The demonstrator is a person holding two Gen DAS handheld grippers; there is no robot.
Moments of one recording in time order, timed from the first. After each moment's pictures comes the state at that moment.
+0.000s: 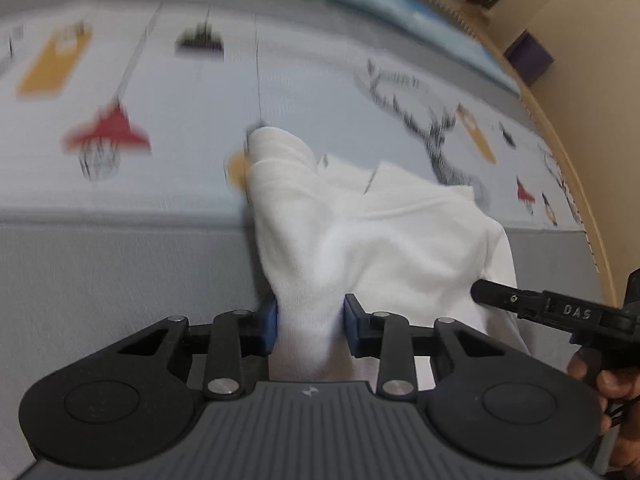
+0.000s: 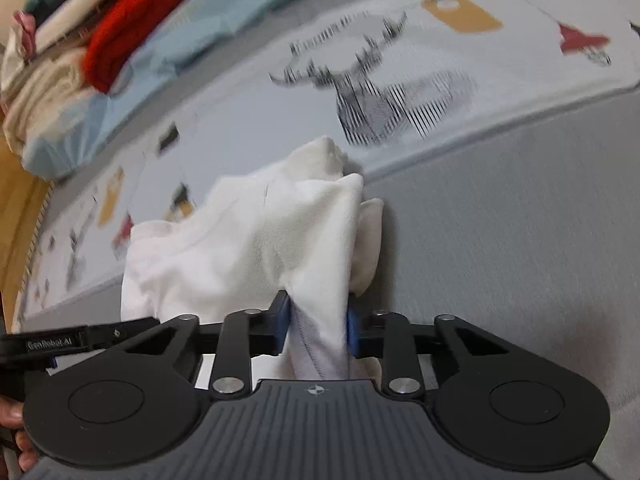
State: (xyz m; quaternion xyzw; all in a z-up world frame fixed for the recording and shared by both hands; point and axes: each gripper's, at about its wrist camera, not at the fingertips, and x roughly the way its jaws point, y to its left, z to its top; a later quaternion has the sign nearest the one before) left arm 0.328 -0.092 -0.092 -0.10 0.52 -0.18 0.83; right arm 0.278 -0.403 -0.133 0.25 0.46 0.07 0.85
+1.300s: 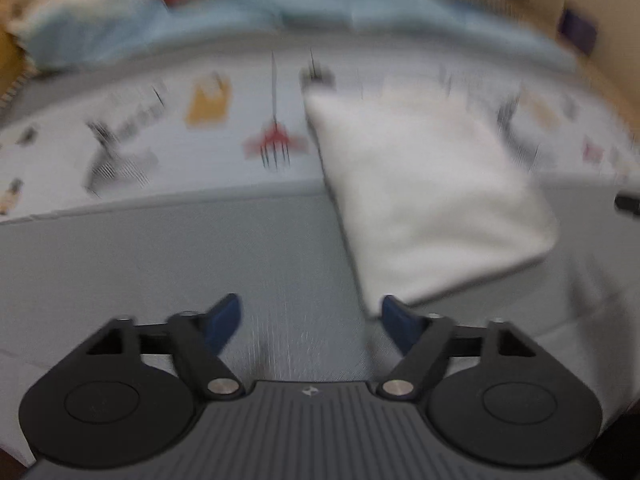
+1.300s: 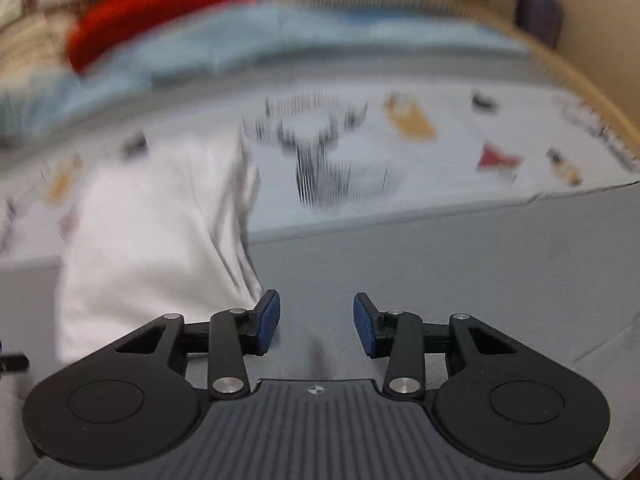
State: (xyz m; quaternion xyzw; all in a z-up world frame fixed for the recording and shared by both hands) left arm 0.209 -0.032 -0.029 0.03 0.47 -0.04 0.88; right arm 0.208 -0.376 -0.061 0.08 0.40 -0.04 0.91
